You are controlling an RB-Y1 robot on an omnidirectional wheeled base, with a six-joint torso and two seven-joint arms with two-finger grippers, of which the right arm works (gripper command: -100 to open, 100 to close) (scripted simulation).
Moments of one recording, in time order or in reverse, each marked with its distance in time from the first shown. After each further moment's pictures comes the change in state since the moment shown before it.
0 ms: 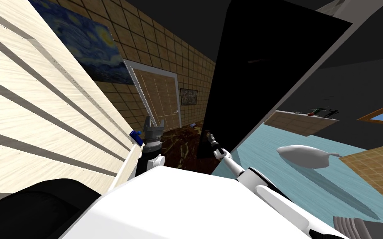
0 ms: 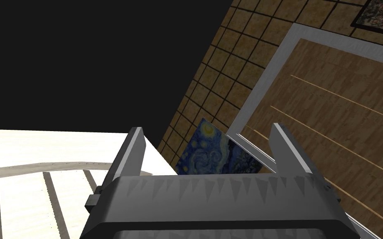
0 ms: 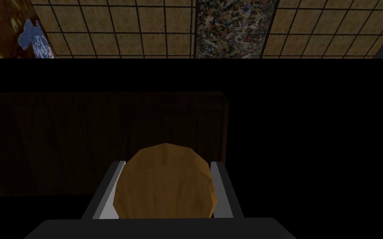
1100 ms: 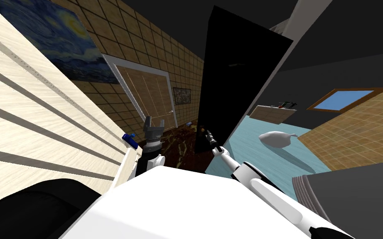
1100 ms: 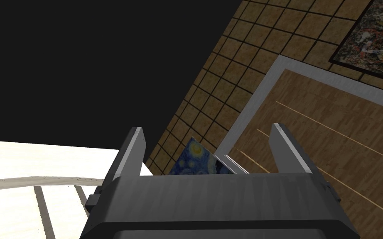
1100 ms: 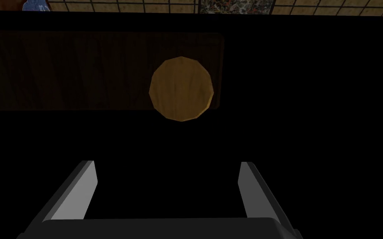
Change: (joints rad) arm -0.080 0.030 0.043 0.091 -0.022 -0.015 0.016
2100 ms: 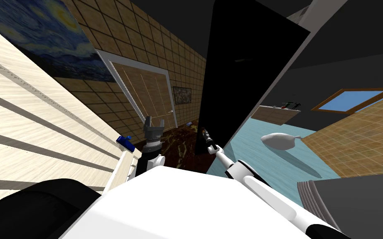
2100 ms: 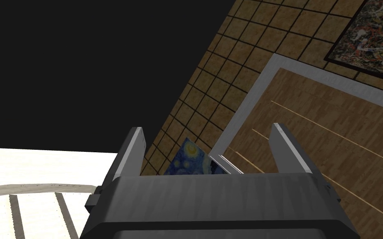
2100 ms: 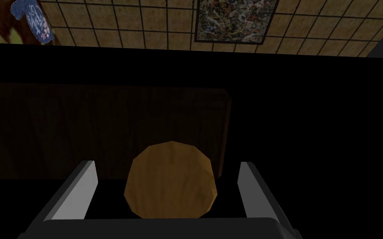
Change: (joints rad) arm -0.031 0.104 -0.071 -0.002 0.002 0.051 0.138
